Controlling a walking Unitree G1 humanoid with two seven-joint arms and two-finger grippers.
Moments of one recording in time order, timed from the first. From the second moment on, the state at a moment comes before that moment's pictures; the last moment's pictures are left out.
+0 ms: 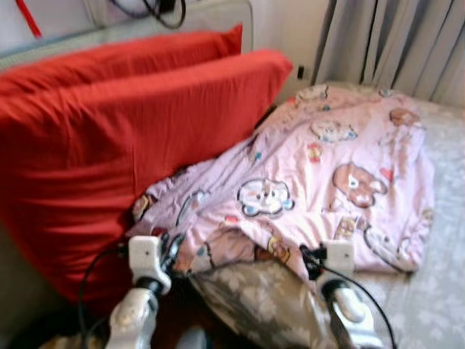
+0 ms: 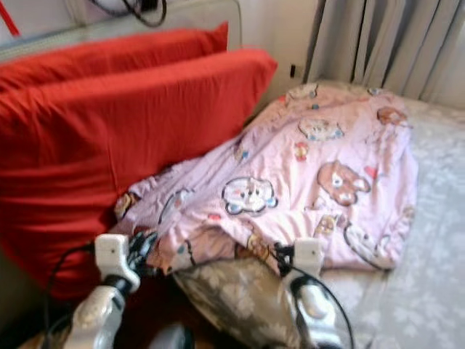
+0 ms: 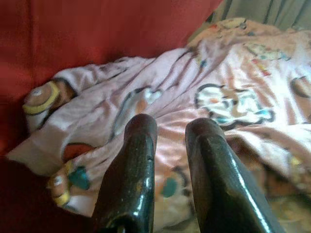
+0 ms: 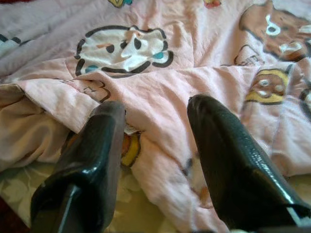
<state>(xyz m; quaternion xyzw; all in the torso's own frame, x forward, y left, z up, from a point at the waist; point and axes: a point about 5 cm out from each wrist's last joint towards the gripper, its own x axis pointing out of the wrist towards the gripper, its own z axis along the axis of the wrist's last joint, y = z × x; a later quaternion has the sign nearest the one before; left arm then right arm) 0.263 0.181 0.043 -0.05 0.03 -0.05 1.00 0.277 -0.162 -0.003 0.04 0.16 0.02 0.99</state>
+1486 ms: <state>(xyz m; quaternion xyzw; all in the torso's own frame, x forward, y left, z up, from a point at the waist) 0.241 0.180 0.094 -0.04 0.00 -0.04 1.00 0.316 -0.187 0.017 -0.01 0.24 -0.07 0.97</state>
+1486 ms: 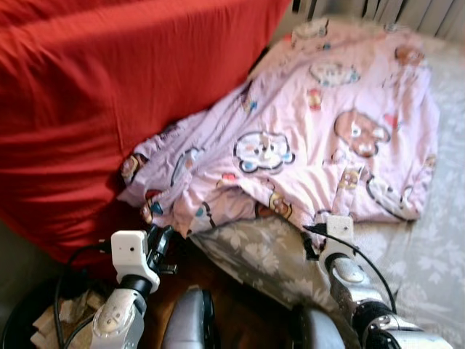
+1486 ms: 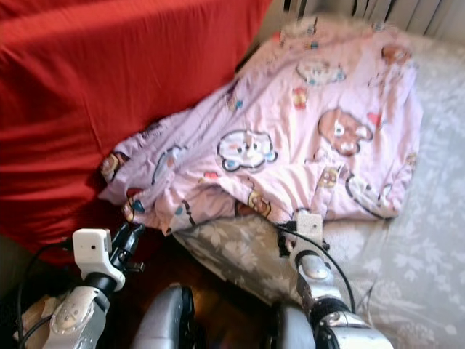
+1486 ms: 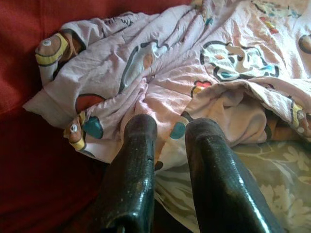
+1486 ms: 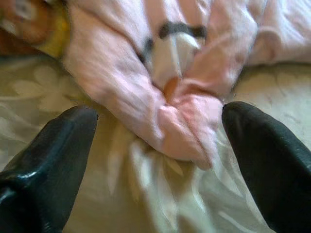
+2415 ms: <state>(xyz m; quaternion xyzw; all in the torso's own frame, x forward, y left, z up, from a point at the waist) 0.214 0.181 0.138 -0.03 -0.01 -0.04 1.00 0.335 -0.196 0.039 0.06 0.22 -0.13 0.96</state>
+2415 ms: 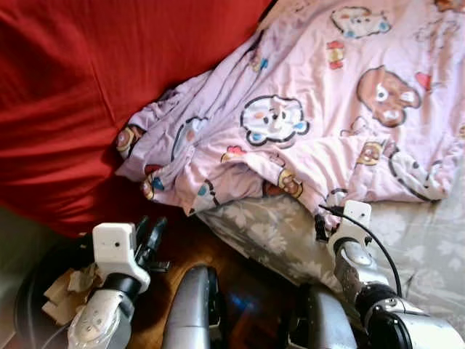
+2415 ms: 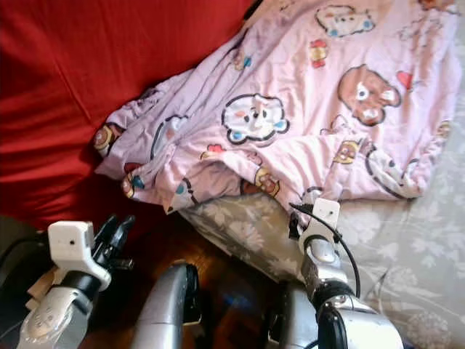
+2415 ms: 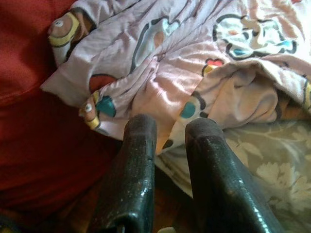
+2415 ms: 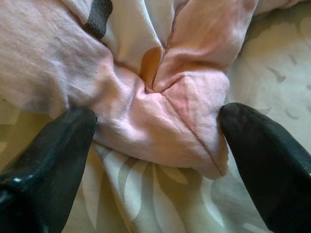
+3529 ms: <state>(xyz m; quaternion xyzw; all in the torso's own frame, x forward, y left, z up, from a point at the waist) 0.196 0.184 0.134 -0.03 0.03 -0.03 1.00 0.329 -0.205 0.034 0.10 0.23 -0.17 0.95</state>
